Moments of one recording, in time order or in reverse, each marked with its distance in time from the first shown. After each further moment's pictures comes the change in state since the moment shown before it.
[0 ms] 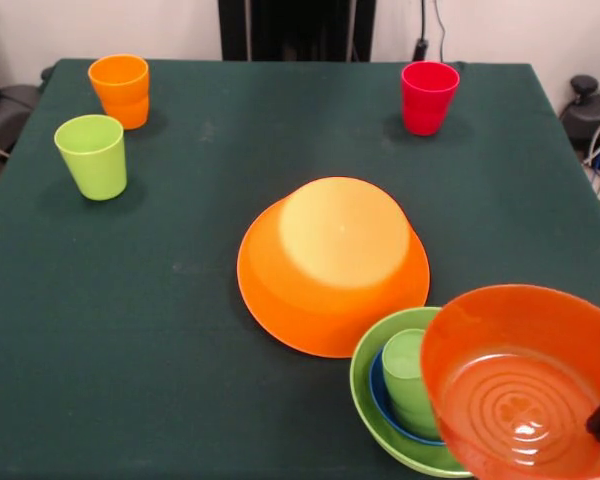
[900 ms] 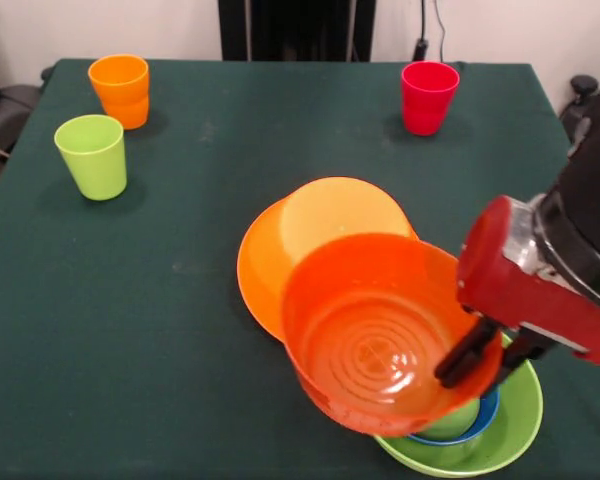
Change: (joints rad) arm -0.014 0.012 0.244 0.001 -0.373 0.038 -0.013
